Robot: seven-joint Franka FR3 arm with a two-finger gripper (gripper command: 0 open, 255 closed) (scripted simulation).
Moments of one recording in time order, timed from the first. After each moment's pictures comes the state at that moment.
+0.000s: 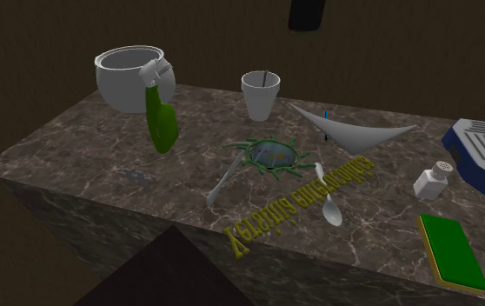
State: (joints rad) arm -0.01 -0.78 -0.01 -2.37 -0.05 1.45 0.03
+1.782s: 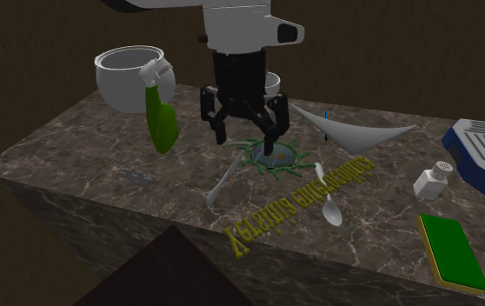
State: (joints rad) arm 0.15 -0.13 0.31 -2.46 -0.07 2.18 0.25
